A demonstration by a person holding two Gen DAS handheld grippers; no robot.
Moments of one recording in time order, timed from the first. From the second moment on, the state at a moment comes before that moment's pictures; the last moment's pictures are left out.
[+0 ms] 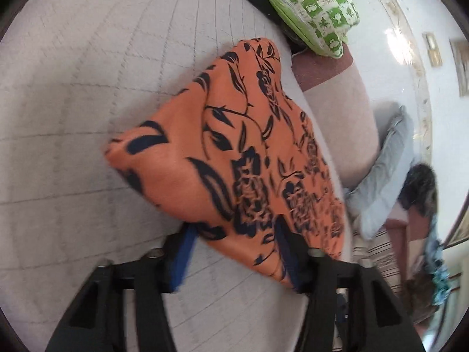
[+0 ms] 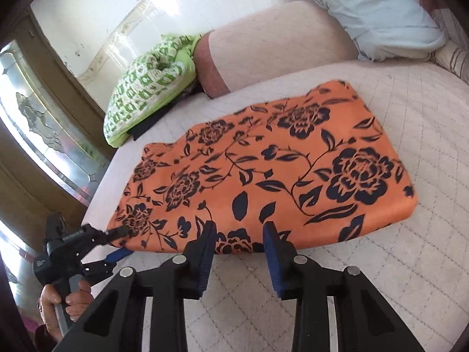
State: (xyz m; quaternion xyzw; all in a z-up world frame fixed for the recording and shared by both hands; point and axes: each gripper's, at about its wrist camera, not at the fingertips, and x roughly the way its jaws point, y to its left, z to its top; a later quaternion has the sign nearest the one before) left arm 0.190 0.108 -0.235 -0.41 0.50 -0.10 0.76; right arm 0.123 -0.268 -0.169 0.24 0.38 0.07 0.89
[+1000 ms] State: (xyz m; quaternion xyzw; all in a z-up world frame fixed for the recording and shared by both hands) left arm 0.194 0.094 -0.218 -0.33 0.47 -0.05 0.82; right arm 0.180 -0.258 -0.213 0.23 0.46 0.06 0.86
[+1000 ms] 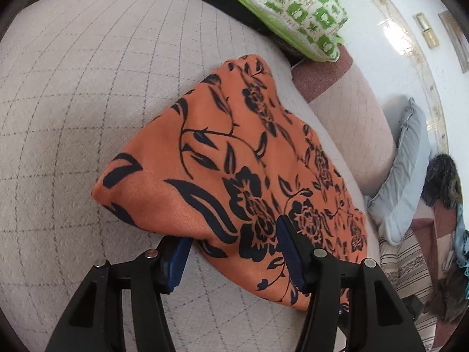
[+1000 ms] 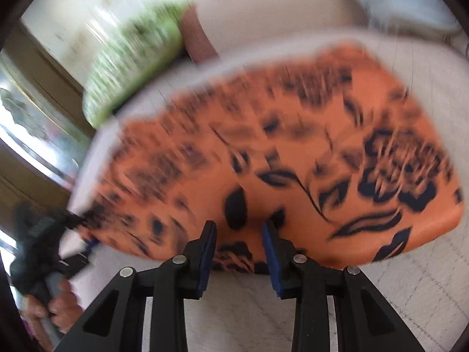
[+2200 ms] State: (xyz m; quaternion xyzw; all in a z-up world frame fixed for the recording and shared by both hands) left arm 0.199 0.135 -0.234 -0.44 0.45 -0.04 0.78; right arm 0.161 -0.377 -0.252 0.55 0.35 -0.03 0.76
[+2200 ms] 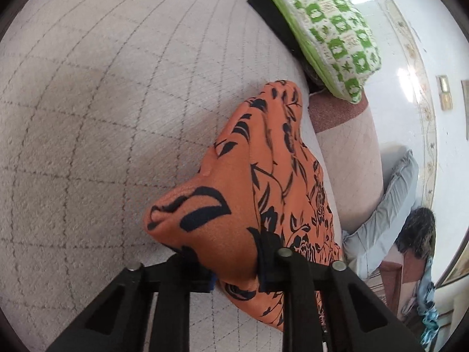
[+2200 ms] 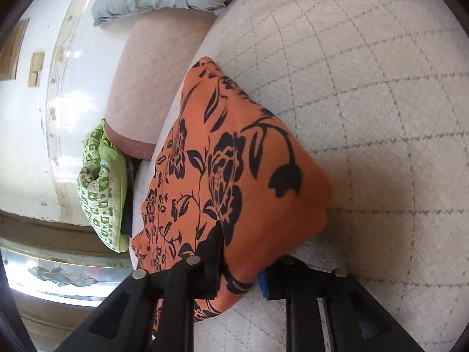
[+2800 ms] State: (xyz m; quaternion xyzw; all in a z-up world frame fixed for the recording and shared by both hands) left arm 0.159 0.150 -0.212 -0.41 0.43 -0.08 0.80; right arm 0.121 -0.356 -0.199 0.42 0.31 -0.02 0.85
